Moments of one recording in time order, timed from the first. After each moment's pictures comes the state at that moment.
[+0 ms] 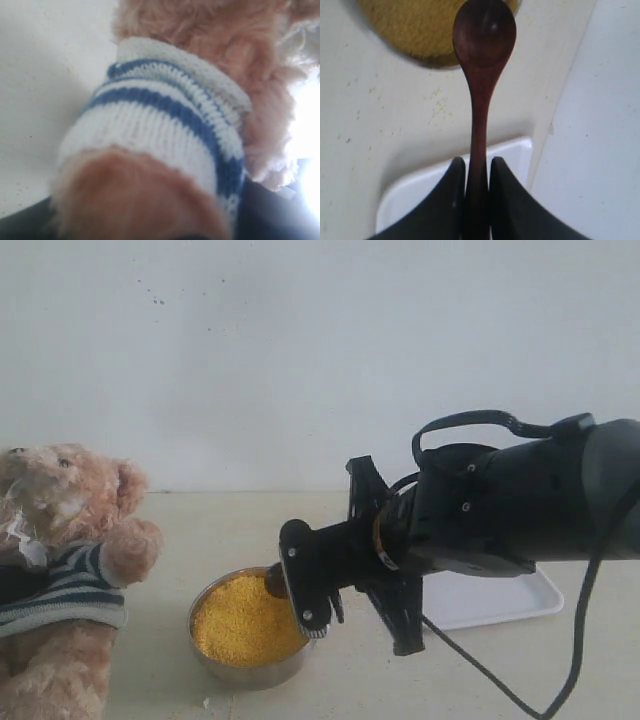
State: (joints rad) left arm 0.47 1.62 -0.47 -1.69 1.19 1.34; right arm 0.73 1.77 -1.11 -0.85 0.35 -0.49
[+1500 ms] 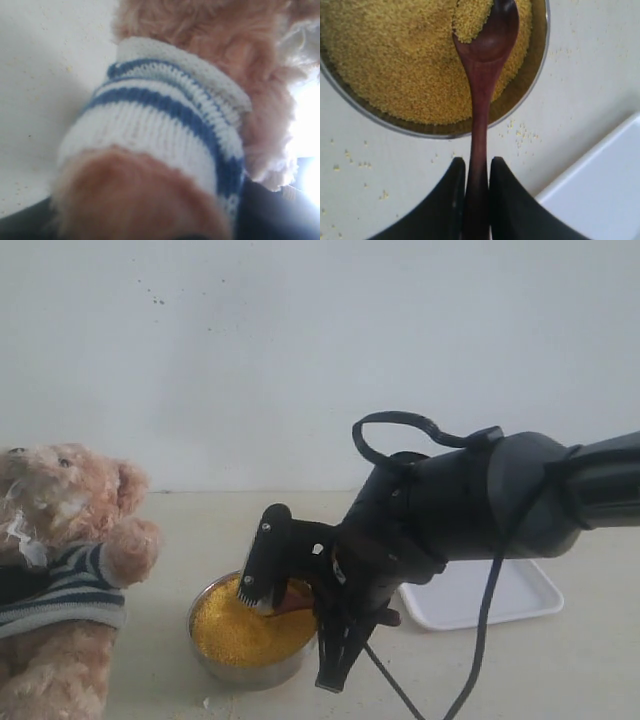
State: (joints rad) left arm 0.47 1.62 -0.47 -1.69 1.19 1.34; right arm 0.78 1.90 -1.25 -0.48 0.51 -0.26
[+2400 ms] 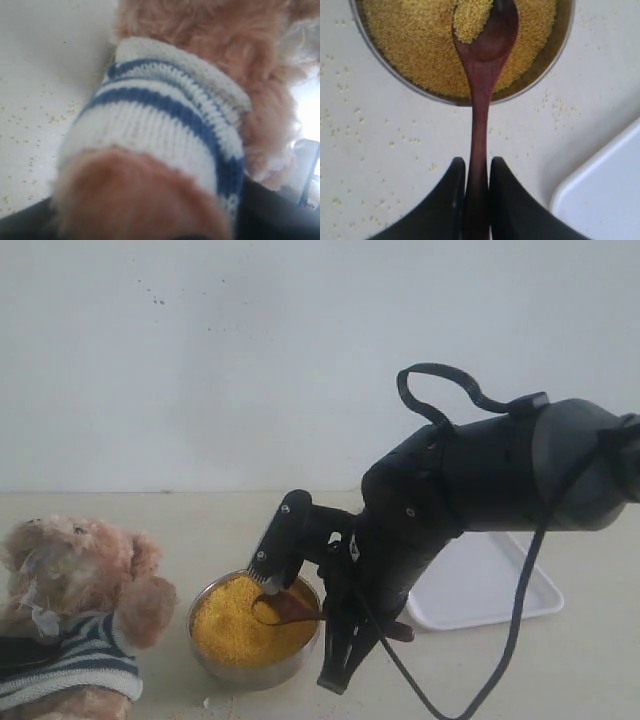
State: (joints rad) left arm 0.47 1.62 -0.32 -1.65 1.15 1.23; right arm 0.74 1.83 -1.25 -0.19 0.61 -0.41
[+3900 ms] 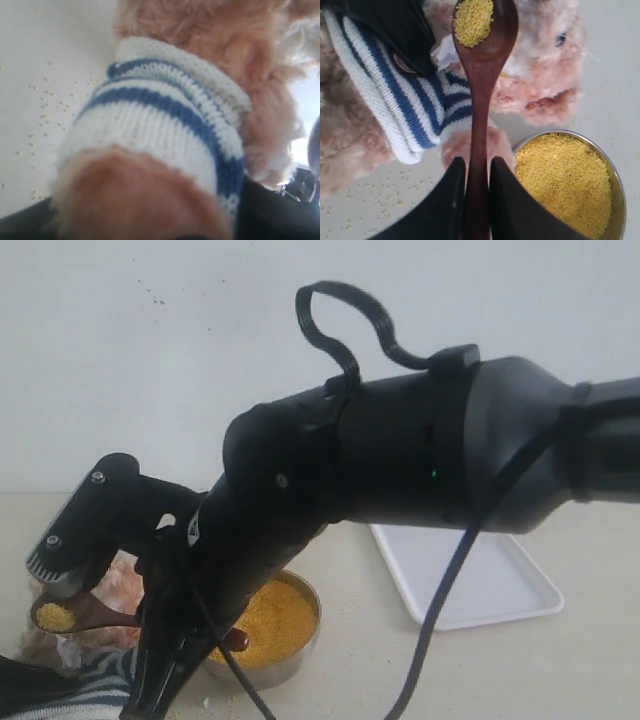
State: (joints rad) left arm 0.37 1.62 -0.32 -1.67 0.99 1.20; right arm 0.98 1.82 -1.42 0.08 0.59 -0.57
